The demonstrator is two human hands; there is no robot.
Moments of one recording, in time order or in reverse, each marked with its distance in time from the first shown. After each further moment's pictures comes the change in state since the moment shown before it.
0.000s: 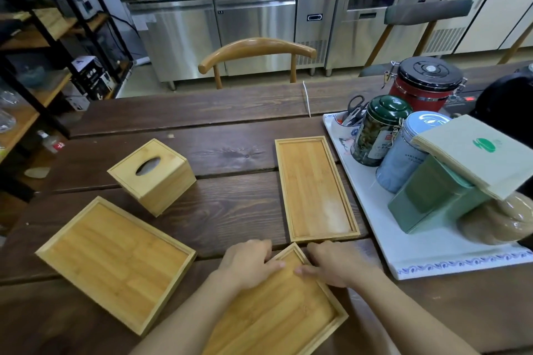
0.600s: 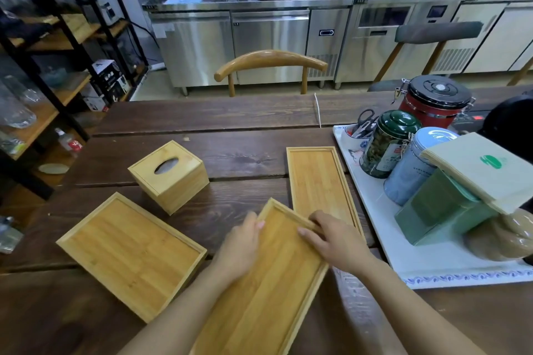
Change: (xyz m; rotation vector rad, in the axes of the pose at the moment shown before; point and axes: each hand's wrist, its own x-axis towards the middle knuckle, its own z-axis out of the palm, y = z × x) left_hand -0.020 -0.009 -0.034 -0.404 0.302 -0.098; right_hand -0.007 -0.021 -0.044 0.284 0.409 -0.097
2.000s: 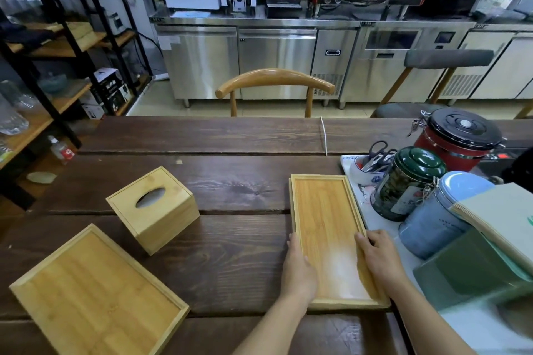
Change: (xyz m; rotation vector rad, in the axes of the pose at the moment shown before) left_hand 0.083 0.070 0.085 -0.644 0.057 -0.311; right_hand 0.072 0.105 -0.009 0.370 0.251 0.511
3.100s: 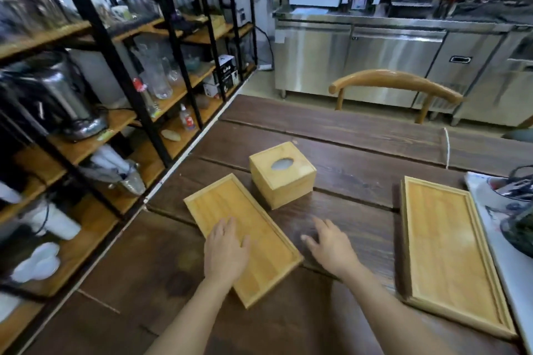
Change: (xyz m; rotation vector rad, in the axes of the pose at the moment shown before) left_hand -0.084 -0.105 -0.276 0.615 0.534 -0.169; right_hand -0.118 -0.147 0.183 -0.469 -0.473 -0.552
